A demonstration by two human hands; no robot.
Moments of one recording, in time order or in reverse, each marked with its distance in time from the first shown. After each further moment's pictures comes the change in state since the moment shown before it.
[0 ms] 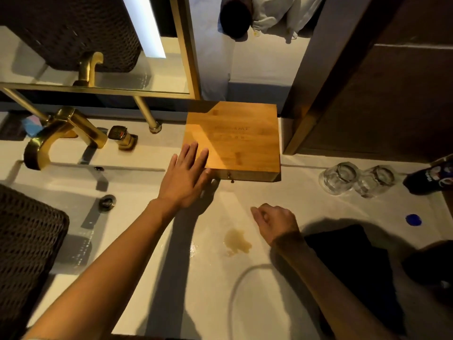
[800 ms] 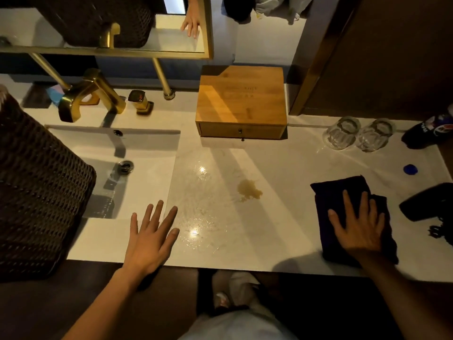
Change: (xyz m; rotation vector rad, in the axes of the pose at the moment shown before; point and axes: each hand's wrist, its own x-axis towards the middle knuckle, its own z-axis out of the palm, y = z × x) left_hand -0.276 -0.066 0.079 0.076 -0.138 -0.228; right_hand -0.144 0.169 0.007 -0.328 0.110 0.381
